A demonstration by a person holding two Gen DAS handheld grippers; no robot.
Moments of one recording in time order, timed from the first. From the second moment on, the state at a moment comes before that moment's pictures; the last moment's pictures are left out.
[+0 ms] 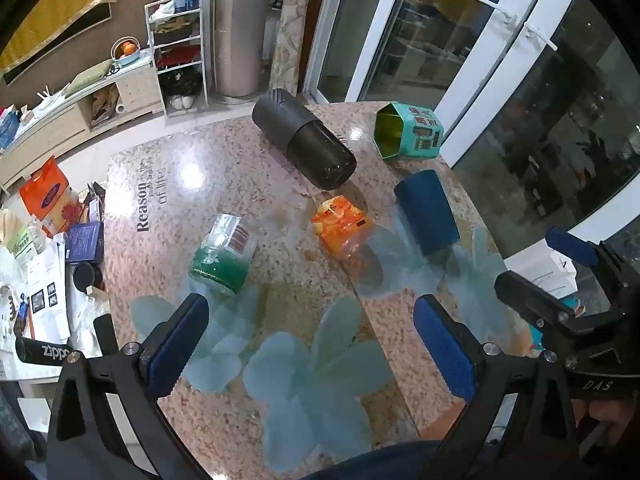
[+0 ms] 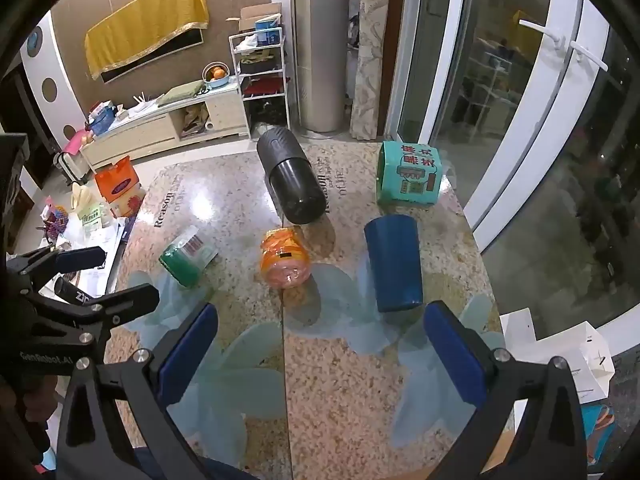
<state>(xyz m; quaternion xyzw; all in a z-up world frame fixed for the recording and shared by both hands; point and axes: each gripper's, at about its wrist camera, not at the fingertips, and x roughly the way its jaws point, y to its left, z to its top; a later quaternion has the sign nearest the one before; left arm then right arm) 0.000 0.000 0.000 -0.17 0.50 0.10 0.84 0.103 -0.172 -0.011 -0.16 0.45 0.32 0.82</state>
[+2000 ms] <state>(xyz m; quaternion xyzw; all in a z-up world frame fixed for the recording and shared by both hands) -0.001 -0.006 0.001 -0.19 0.49 0.09 0.84 0.103 -0.171 -0.018 -0.18 0.49 0.32 0.79</state>
